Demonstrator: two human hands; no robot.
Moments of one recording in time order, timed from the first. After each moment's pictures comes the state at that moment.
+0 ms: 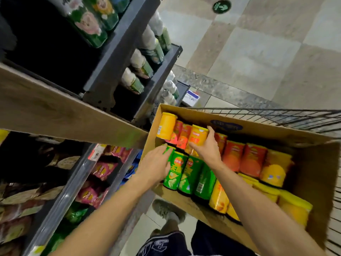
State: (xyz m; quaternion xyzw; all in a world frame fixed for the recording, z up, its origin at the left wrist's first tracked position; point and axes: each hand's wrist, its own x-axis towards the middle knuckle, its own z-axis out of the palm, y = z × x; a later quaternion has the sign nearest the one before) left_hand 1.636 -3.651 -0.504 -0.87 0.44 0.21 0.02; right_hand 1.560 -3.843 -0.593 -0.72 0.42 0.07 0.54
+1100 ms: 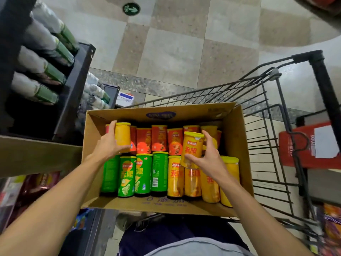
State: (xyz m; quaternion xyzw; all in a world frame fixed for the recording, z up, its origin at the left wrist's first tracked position) left_hand 1.688 -3.734 -0.558 -0.88 0.29 0.36 -0.10; right_hand 1.380 -3.887 -0.520 -0.71 0.51 0.01 0.49
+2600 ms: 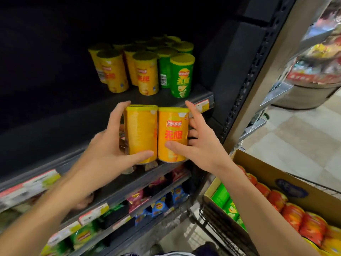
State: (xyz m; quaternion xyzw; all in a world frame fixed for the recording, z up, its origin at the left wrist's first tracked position) left_hand 1.602 -3.243 -0.207 -0.90 0.16 -0.02 -0.41; right_hand 1.609 -3.478 -0.249 -0.79 -0.10 -0.01 0.60
